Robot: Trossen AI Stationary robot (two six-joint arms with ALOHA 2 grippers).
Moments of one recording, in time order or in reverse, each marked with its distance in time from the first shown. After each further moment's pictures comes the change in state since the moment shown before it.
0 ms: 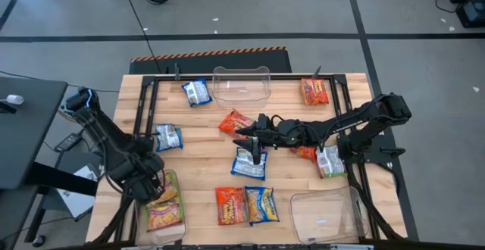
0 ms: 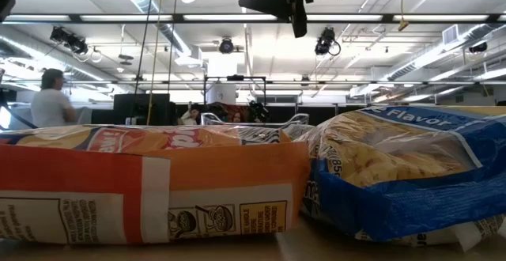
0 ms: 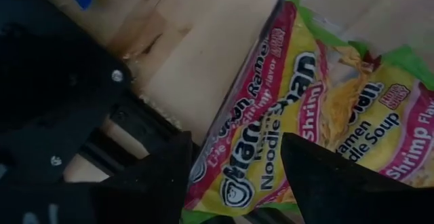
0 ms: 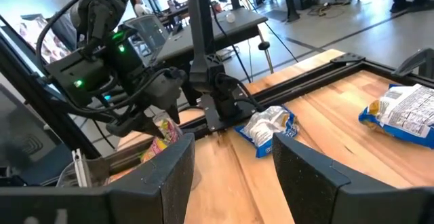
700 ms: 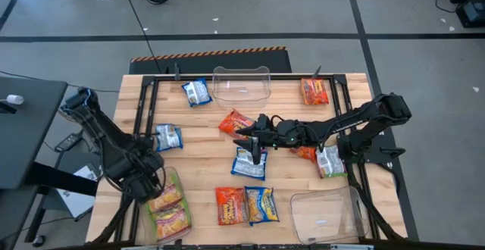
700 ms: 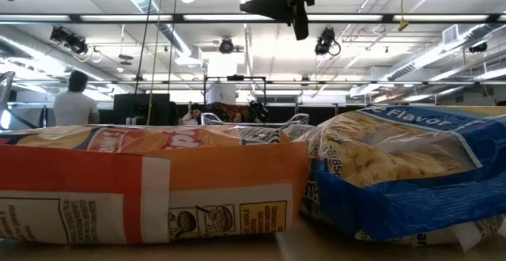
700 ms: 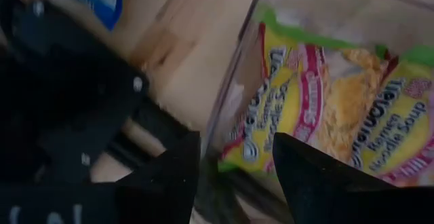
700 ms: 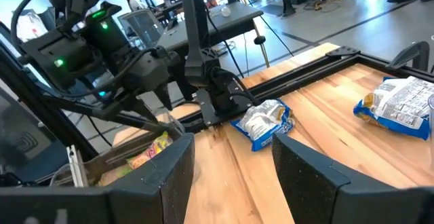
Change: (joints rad) left arm 0.028 0.000 0.101 -0.128 -0.063 0.095; right arm 0.000 0.000 0.000 -0.027 0.009 0.012
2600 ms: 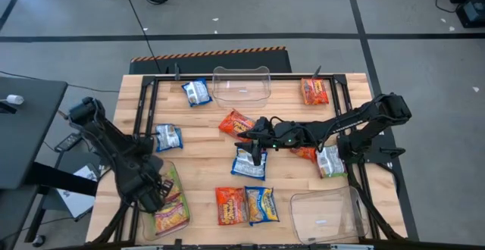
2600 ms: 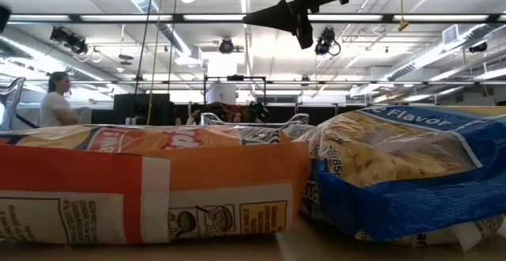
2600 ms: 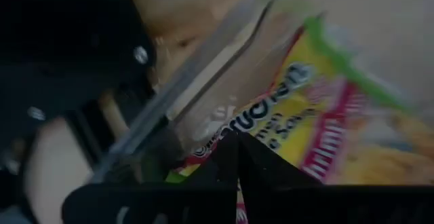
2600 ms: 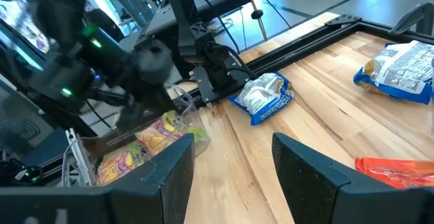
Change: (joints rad) left arm -0.044 0.192 -0.066 0.063 -0.021 -0.486; right arm 0.000 0.000 0.000 -0.088 -0.024 0.069
